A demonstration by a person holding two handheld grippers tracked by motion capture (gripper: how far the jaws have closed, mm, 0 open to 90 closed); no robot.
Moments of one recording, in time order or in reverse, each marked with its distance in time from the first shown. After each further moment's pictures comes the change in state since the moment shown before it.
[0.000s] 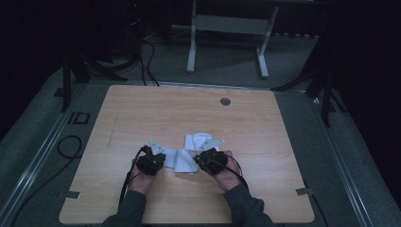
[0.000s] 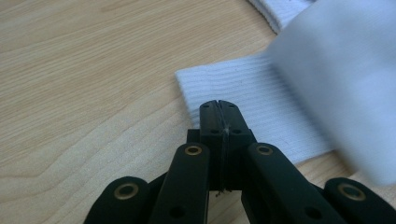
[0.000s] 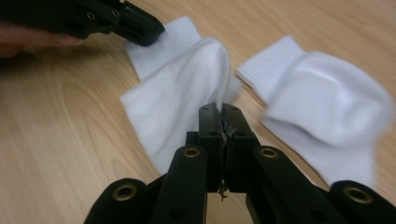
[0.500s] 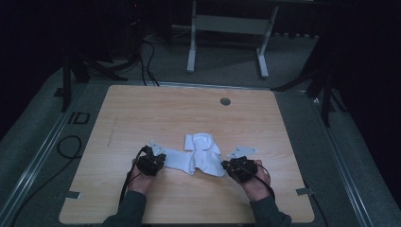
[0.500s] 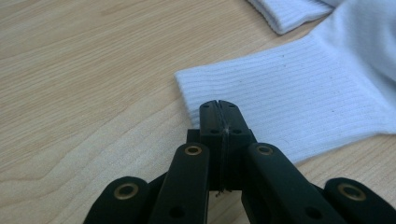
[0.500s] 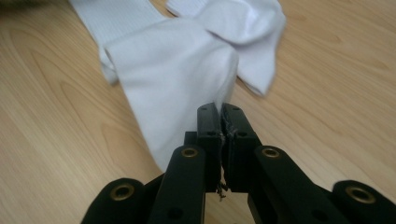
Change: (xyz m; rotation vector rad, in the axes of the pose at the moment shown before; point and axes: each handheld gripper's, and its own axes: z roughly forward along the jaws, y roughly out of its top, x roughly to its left) left arm -0.001 0.000 0.000 -0.002 0.007 0.028; right arm -0.033 -0.060 -0.050 0.018 -0.098 0.100
